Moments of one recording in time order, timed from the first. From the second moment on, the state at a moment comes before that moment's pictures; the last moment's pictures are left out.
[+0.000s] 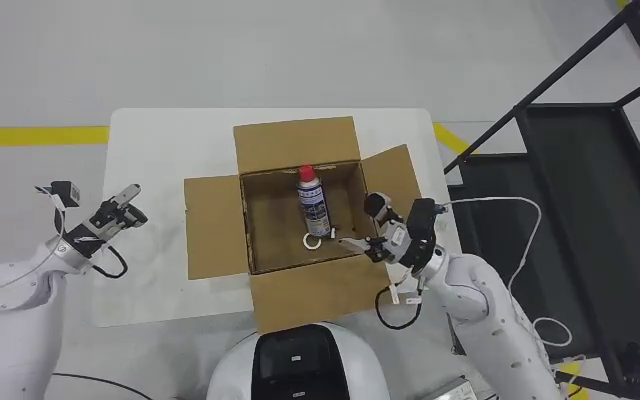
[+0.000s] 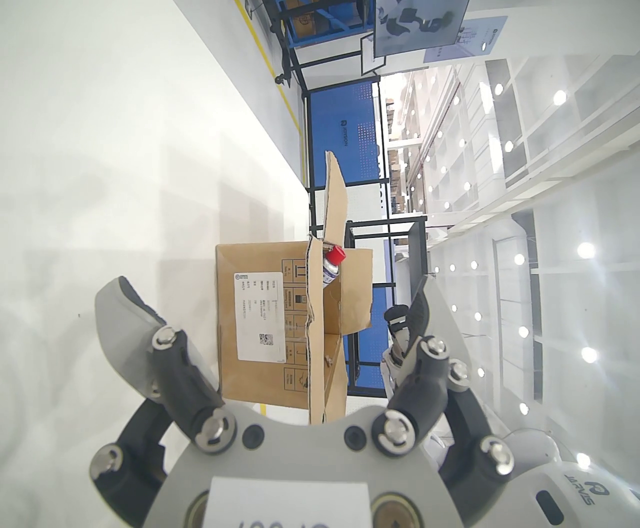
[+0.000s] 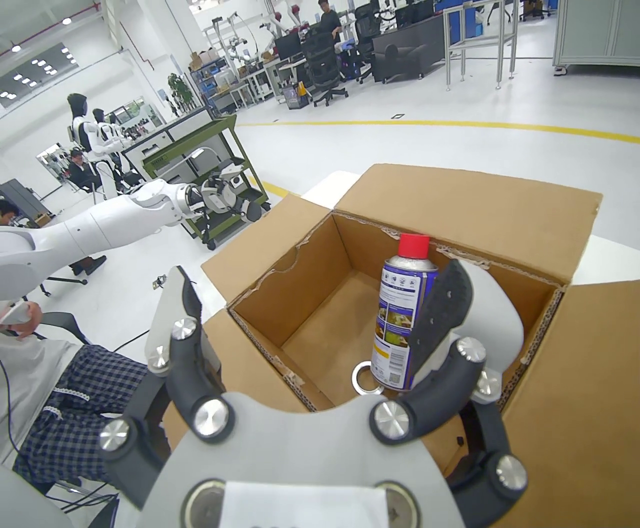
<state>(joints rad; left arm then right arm) 1.28 -1.00 -1.66 -1.25 -0.27 -0.35 -0.95 -1.63 -1.15 1.44 -1.86 -0.86 -0.72 0.07</state>
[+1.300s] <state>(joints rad) 1.15 -1.04 -1.46 -1.14 -0.35 -0.37 -0.85 -1.64 -1.10 1.57 -1.89 -0.19 -0.72 0.40</state>
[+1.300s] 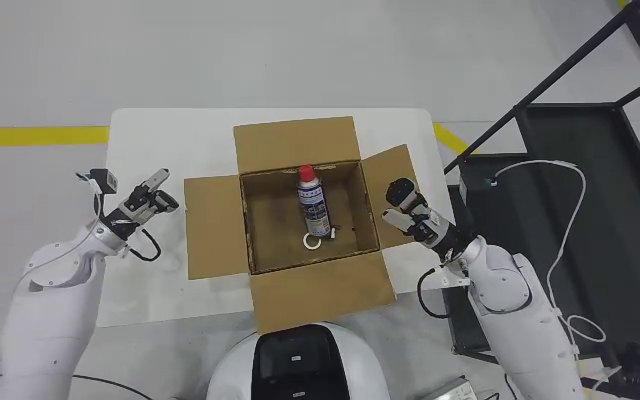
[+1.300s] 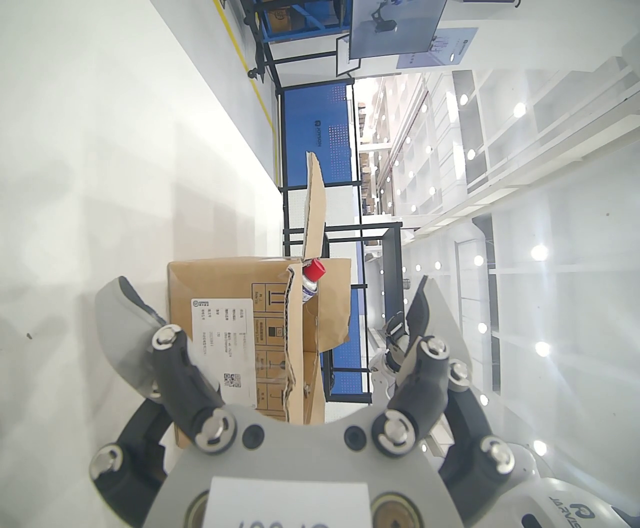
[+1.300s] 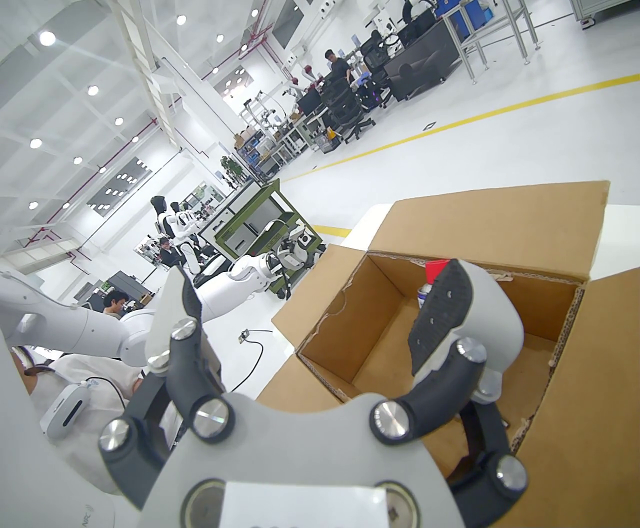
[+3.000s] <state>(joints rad) 1.01 -1.13 -1.17 -1.25 -0.53 -0.32 -0.95 -1.66 -1.11 1.54 -1.71 0.22 -0.67 0.64</state>
